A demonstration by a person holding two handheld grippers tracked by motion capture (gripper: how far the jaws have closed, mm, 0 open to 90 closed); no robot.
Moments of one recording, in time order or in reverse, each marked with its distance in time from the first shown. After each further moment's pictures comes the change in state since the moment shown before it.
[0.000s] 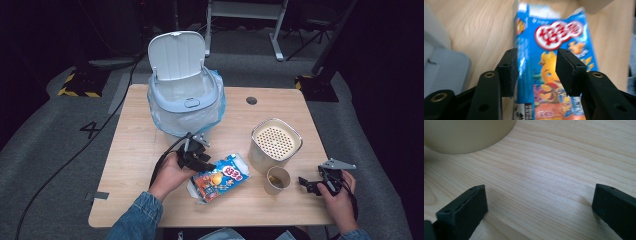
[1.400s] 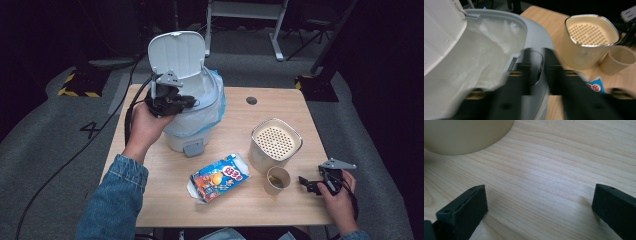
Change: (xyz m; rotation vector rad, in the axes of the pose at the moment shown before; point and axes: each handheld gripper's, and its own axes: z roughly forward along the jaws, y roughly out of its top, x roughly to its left) left arm 0.002 0.065 -0.179 -0.396 0.242 0.111; right arm -0.001 0.000 0.000 -0.001 -0.005 0.004
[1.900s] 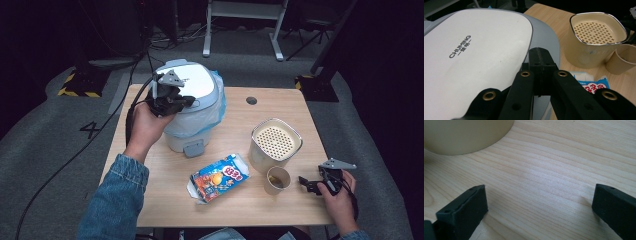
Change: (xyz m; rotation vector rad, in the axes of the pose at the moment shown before) left arm -0.001 0.008 0.003 0.095 0.102 0.038; right arm 0.000 0.000 0.000 -0.001 -0.001 -0.001
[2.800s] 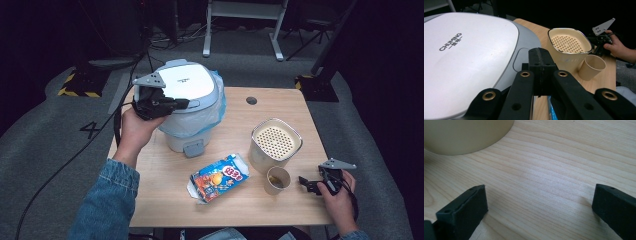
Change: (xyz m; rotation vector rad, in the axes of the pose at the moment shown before) left arm 0.013 -0.022 -0.016 -0.138 -0.171 -0.080; right arm 0.000 0.000 0.000 0.000 0.000 0.001
